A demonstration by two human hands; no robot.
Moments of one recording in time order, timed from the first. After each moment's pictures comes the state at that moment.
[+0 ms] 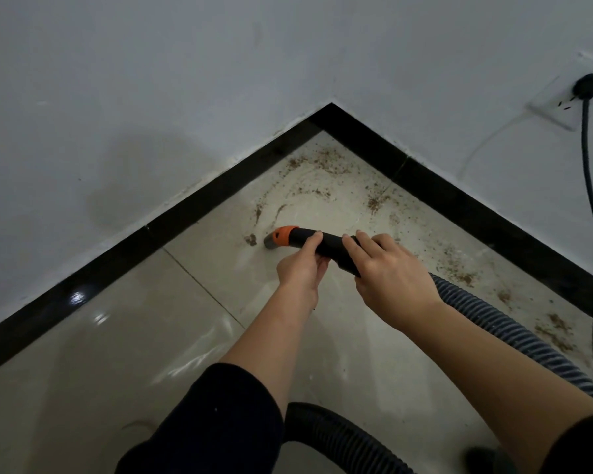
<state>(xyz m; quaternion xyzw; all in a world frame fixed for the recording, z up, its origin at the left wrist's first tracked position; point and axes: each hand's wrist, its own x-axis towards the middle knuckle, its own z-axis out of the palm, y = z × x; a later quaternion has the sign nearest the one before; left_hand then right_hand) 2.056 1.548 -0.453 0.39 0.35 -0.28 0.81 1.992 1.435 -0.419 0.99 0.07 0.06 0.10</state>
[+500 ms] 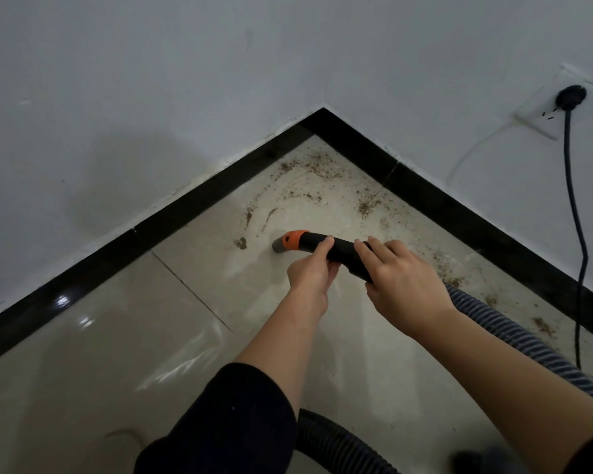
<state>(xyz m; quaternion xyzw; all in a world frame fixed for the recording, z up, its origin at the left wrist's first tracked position) 2.051 1.520 -0.455 0.39 0.34 -0.30 0.80 1.982 1.411 -0.413 0.99 0.05 0.05 0.12</state>
